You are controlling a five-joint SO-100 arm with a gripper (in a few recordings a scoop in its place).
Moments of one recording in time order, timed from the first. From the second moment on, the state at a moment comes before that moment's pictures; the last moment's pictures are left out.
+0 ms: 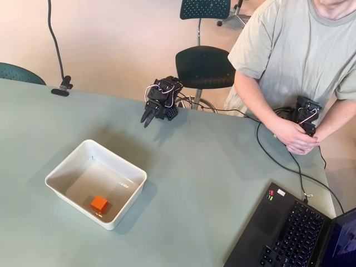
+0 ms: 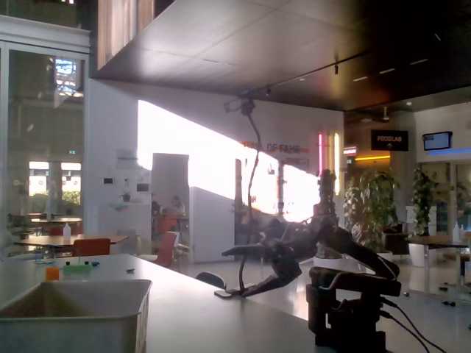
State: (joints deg) arm 15.1 189.9 163.8 58.5 6.3
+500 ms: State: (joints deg) arm 15.1 189.9 171.6 58.4 6.3
